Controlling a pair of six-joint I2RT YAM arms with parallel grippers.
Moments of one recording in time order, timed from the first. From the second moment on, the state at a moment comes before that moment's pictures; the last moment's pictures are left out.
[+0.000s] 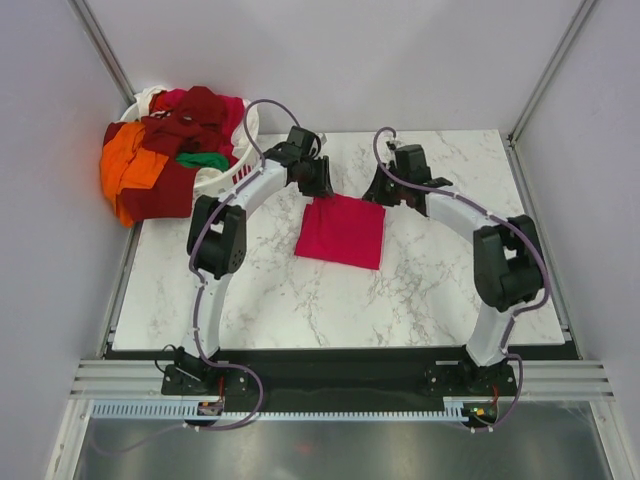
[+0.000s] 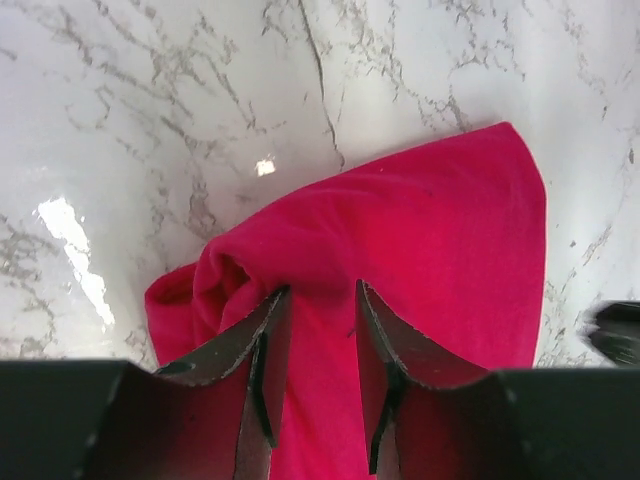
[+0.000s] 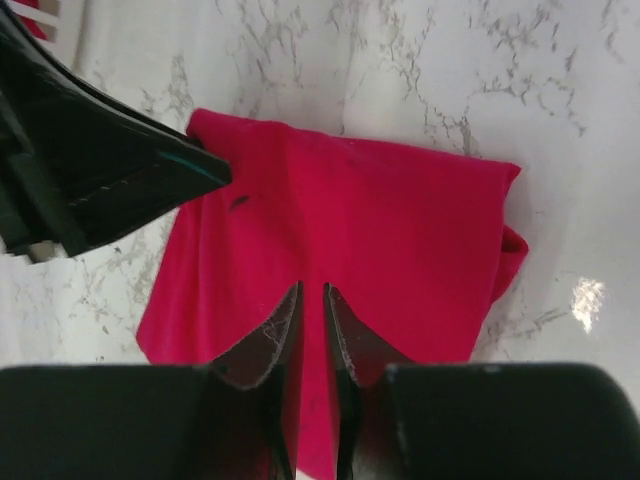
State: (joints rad) left arm -0.43 2.27 1.94 -0.57 0.25 -0.37; right arm 0.33 1.81 1.32 -0.17 -0.22 0.48
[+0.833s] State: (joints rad) left arm -0.31 2.39 1.97 -0.55 0.28 -0.38; right arm 0.16 2.10 1.38 -0.01 -0.48 0.53
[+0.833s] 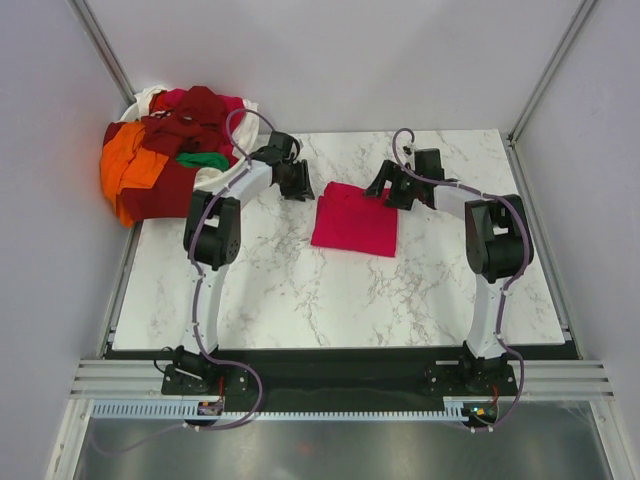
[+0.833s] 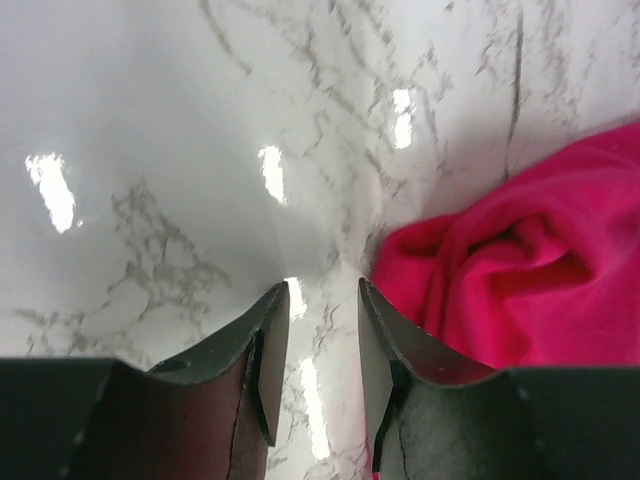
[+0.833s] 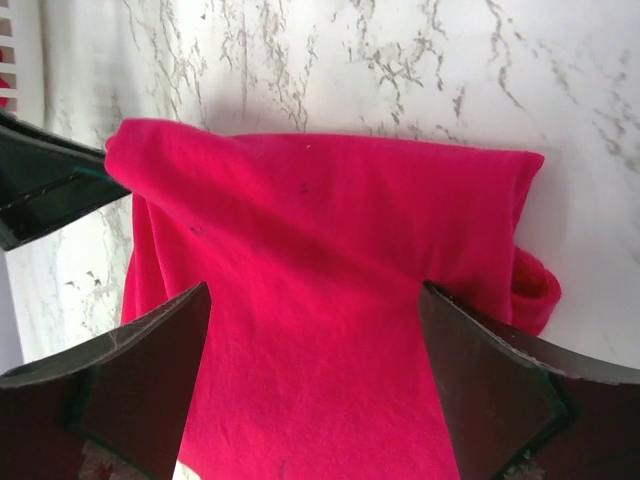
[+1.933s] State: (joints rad) left arm -0.33 0.91 0.97 -0.83 0.08 -0.35; right arm 0.12 1.88 0.99 0.05 -0.50 0.64
